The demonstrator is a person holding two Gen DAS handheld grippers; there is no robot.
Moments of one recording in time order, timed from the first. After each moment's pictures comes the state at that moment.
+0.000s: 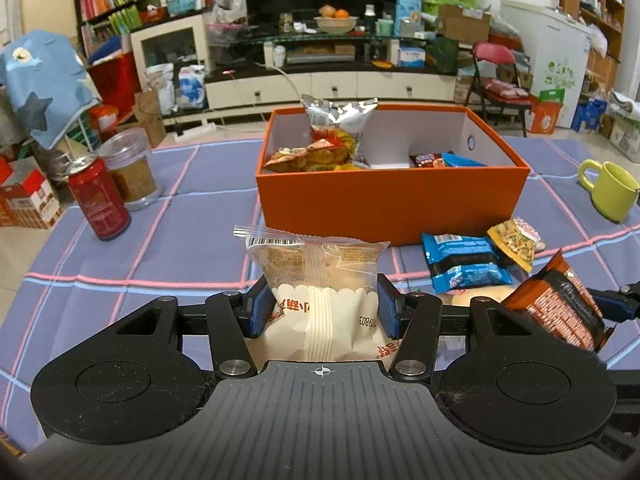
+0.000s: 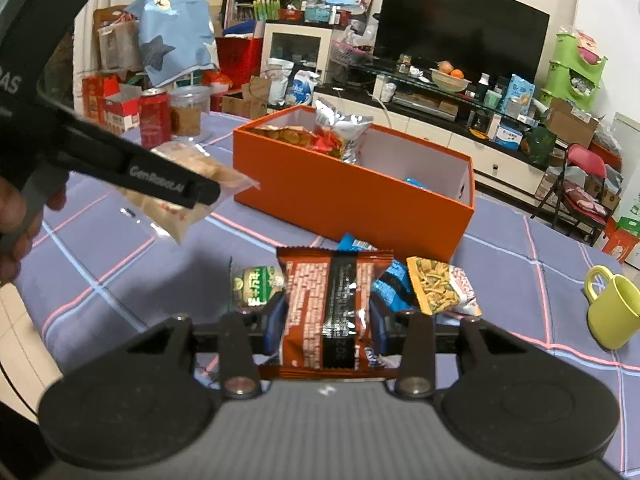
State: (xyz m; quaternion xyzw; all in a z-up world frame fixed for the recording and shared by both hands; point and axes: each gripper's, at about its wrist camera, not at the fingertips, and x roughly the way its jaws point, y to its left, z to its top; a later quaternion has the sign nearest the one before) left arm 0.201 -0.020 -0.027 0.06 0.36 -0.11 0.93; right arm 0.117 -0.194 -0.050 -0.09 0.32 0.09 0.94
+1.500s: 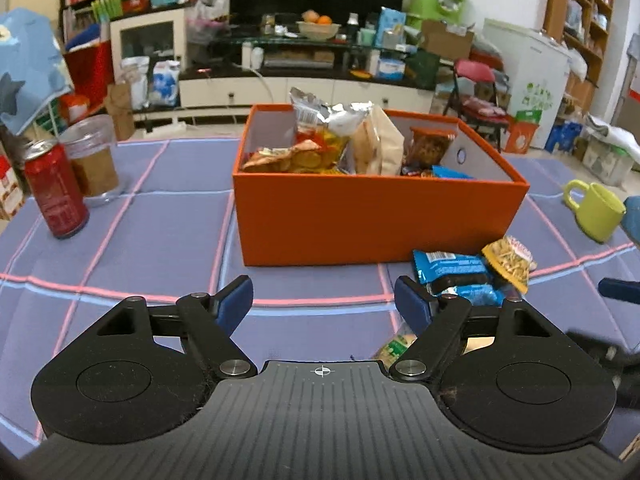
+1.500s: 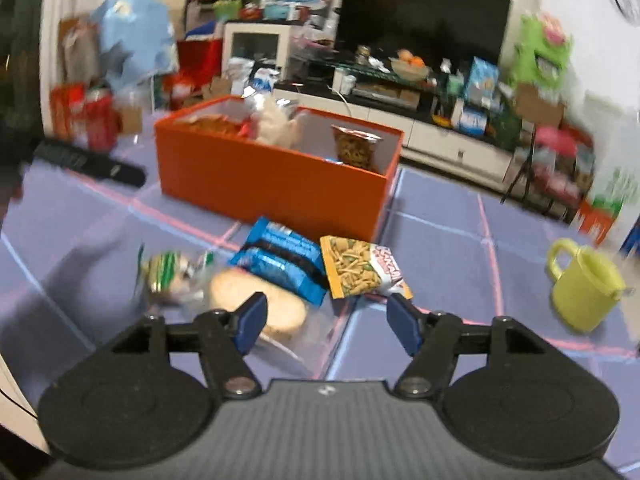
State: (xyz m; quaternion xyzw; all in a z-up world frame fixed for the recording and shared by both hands) left arm 0.234 -0.016 -0.054 0.02 0.35 -0.16 0.92; right arm 0.130 -0.254 -0.070 -0.10 0.32 0.05 0.94
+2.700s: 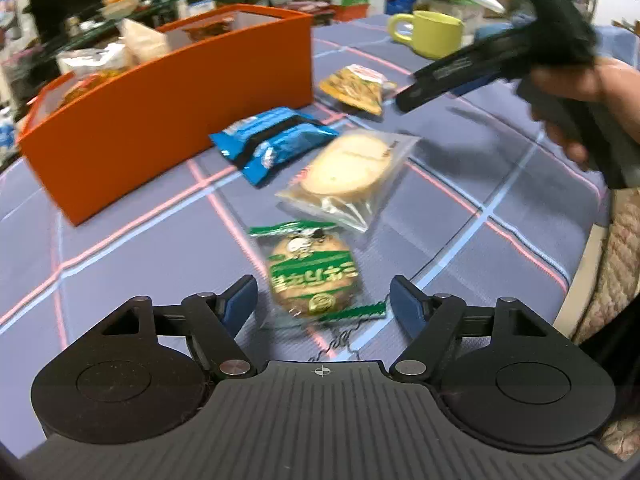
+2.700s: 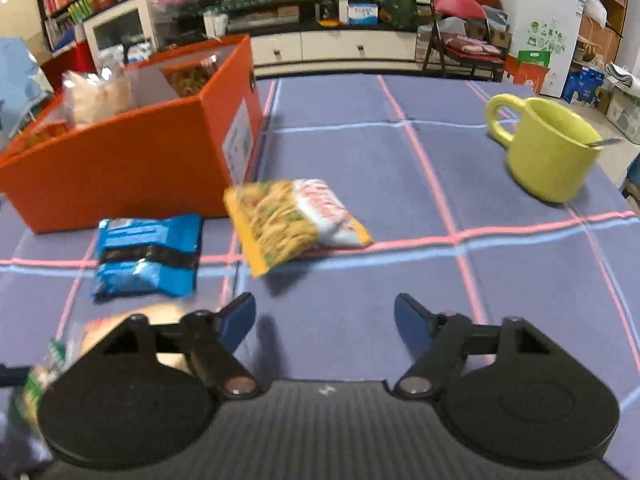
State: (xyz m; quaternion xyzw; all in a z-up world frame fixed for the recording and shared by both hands) left arm 0.178 -0.074 -0.113 0.18 0.40 -0.37 0.82; right arm 0.190 -0.336 -0.108 0.08 0.42 -0.10 0.90
